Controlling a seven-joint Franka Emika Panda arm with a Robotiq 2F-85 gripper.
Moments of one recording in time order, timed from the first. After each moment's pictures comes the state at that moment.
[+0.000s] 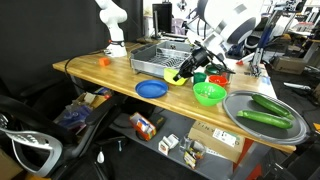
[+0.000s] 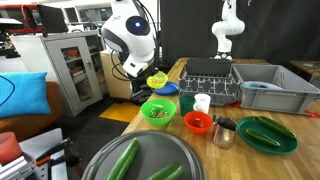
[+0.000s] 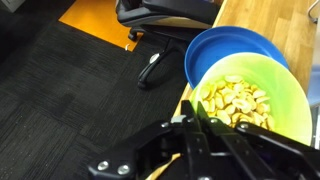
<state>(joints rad) 0.16 0.41 0.13 -2.14 1.53 2.72 0.94</state>
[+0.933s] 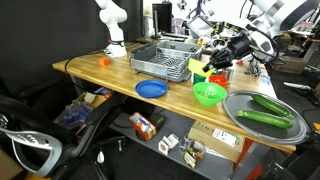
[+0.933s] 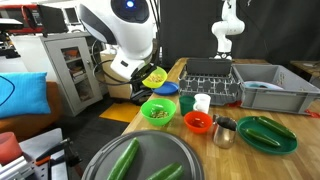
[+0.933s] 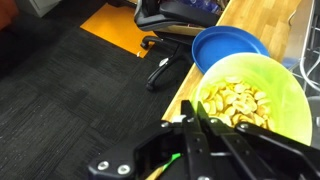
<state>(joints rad) 0.05 0.10 0.00 -2.45 1.46 2.45 0.79</state>
